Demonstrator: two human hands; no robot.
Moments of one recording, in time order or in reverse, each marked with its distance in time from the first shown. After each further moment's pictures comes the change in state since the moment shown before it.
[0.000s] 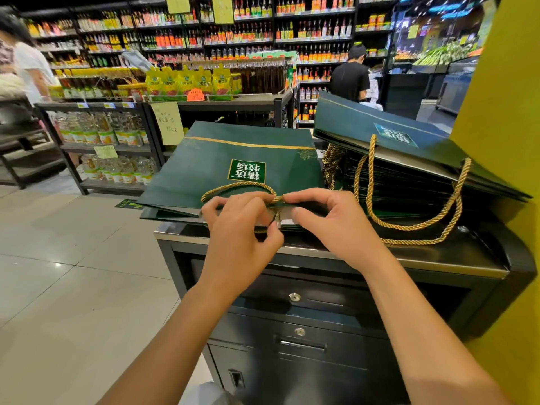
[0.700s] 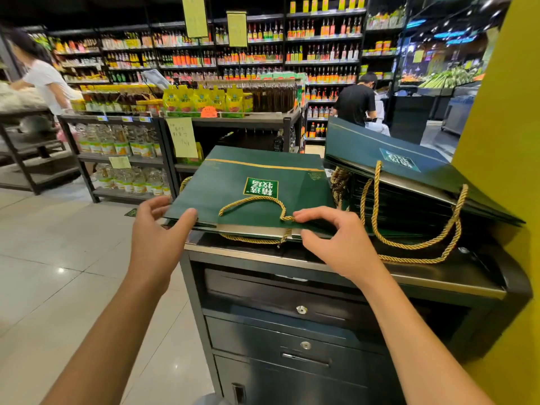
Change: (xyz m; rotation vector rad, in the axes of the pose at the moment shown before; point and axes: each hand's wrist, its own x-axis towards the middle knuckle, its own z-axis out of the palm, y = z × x) left_hand 0.005 -0.068 -0.084 -0.436 0.199 -0.864; right_hand -0.002 0.003 0.008 -0.129 0.042 -0.057
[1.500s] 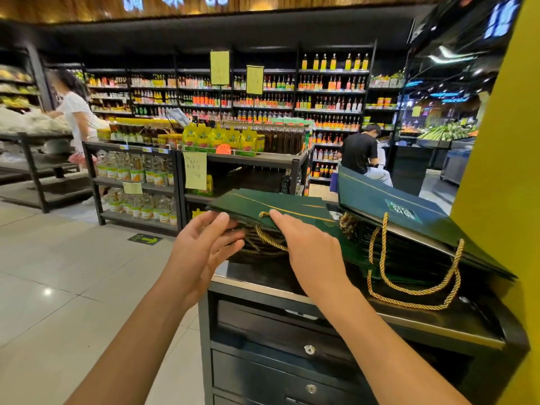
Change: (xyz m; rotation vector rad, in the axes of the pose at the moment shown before) left_hand -0.007 0.044 -0.004 -0.725 -0.337 -0.181; right_hand 0.030 -0.073 0.049 -0.861 0.185 -0.419
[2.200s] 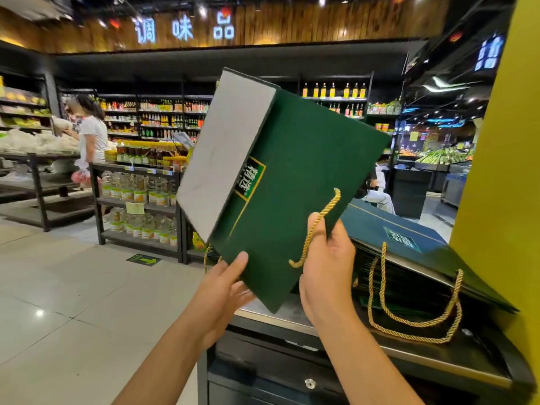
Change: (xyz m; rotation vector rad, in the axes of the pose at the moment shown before) left_hand -0.005 -0.024 0.015 0.093 -0.185 -0.125; right_hand 0.026 -0.030 -0.036 1.425 0.392 0.699
